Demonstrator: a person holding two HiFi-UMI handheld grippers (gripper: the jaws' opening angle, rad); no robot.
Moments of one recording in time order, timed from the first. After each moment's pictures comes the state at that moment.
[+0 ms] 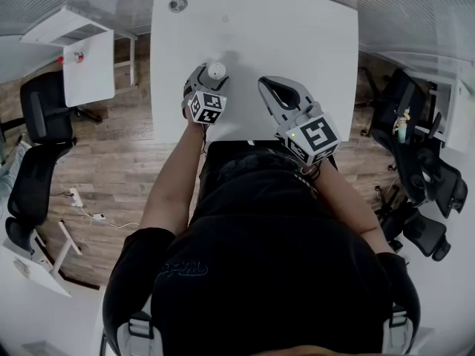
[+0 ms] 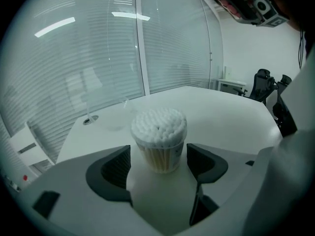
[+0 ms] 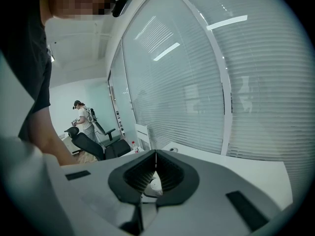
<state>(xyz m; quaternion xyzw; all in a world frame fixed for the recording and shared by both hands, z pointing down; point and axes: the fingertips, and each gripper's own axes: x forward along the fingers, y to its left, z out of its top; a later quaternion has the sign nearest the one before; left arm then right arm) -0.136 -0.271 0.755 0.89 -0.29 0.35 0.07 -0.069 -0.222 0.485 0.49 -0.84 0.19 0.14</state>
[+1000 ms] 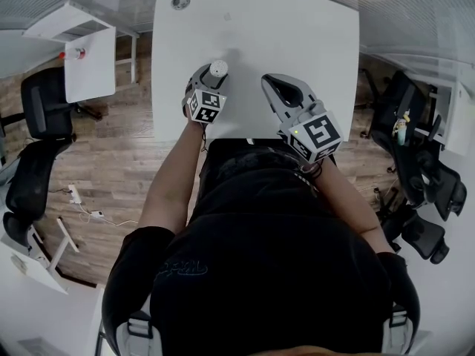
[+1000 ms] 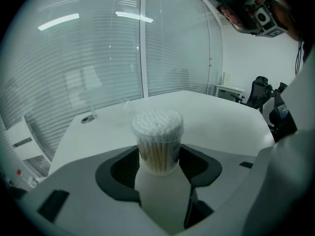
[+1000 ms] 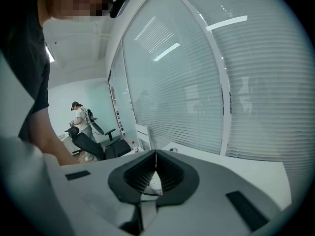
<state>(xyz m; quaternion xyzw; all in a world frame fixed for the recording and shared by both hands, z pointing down) -0.135 -0.264 0.747 0.89 -0.28 0.34 0.09 -0.064 -0.219 0.482 0.49 -0.84 0.19 0.14</state>
